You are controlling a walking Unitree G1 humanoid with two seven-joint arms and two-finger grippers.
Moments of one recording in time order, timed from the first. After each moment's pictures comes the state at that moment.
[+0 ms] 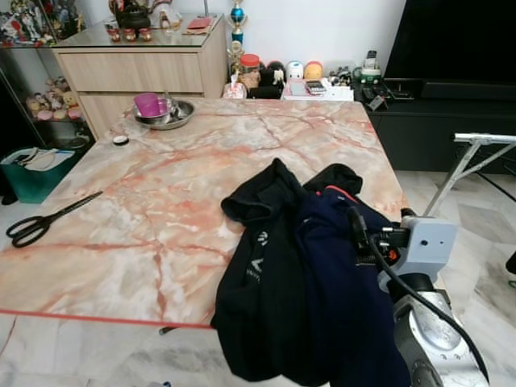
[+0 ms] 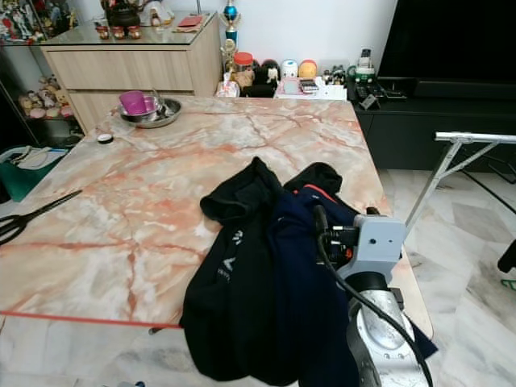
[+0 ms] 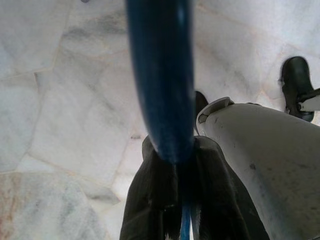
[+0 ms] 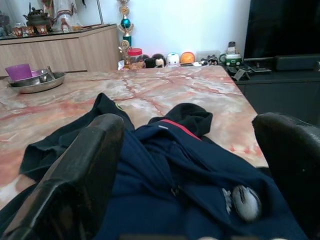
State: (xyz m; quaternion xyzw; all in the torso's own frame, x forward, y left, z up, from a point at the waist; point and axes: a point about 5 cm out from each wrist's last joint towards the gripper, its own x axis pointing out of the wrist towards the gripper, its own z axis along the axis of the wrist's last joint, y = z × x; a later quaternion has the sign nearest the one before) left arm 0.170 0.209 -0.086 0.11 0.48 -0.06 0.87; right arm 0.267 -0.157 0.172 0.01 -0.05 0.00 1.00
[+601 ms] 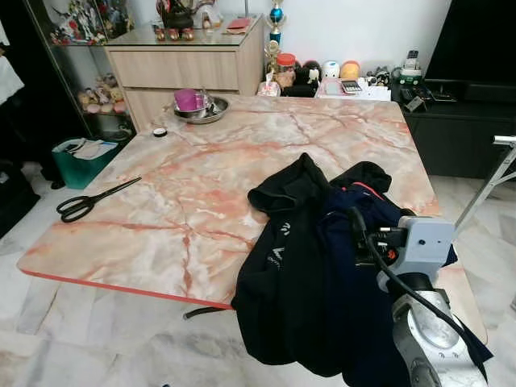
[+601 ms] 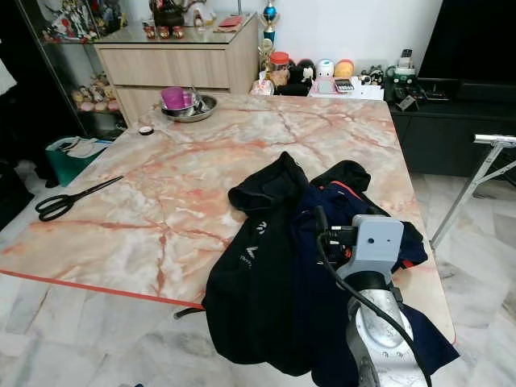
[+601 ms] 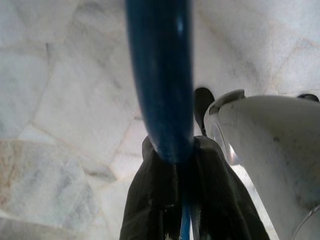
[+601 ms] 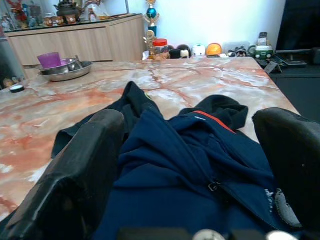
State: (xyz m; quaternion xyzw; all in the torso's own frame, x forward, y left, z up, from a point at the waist) left arm 0.171 0.208 -0.086 0.11 0.48 -0.06 0.87; right arm 0.269 -0.158 0.171 0.00 -0.05 -0.01 1.00
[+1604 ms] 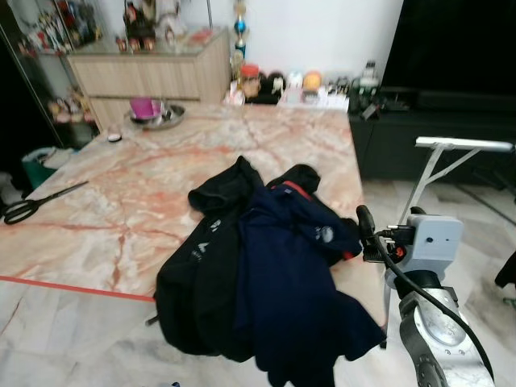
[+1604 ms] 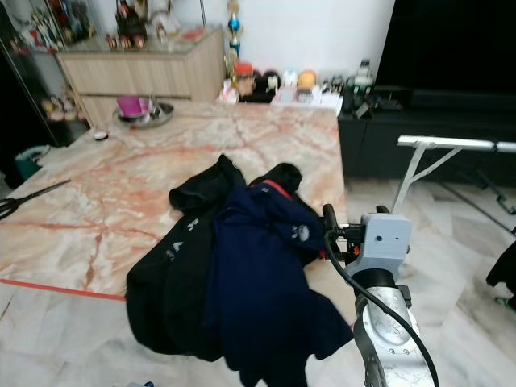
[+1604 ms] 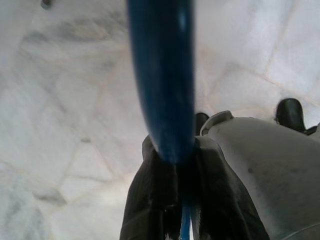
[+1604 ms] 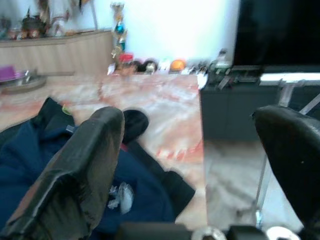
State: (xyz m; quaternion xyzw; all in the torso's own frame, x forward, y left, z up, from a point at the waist) left arm 0.173 0.202 -0.085 0.11 0.47 -0.07 0.87; right arm 0.271 -0.159 0.171 0.01 -0.05 -0.01 1.00
